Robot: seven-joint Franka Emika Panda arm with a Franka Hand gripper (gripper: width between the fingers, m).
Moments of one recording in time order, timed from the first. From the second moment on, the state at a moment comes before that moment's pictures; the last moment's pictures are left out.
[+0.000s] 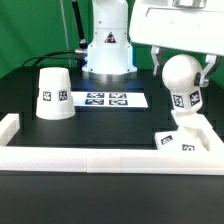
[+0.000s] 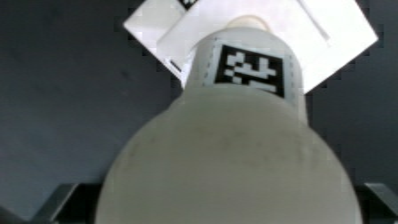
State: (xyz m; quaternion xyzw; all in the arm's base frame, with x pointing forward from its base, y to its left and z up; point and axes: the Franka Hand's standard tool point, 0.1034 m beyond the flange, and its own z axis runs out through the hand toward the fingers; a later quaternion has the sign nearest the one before) arm 0.619 0.084 0.131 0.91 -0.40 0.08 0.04
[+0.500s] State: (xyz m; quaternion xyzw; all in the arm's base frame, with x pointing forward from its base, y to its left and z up) arm 0.609 0.087 0.126 0.85 -0.52 0.06 0.03
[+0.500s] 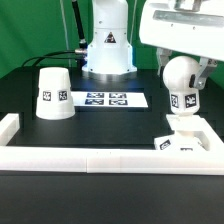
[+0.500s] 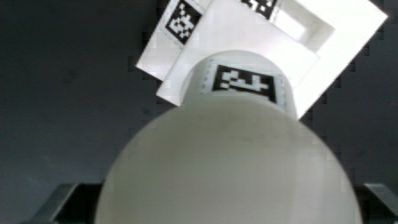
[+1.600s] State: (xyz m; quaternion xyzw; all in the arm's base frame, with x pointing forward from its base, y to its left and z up) arm 0.607 0.087 0.124 0.89 -0.45 0.05 0.03
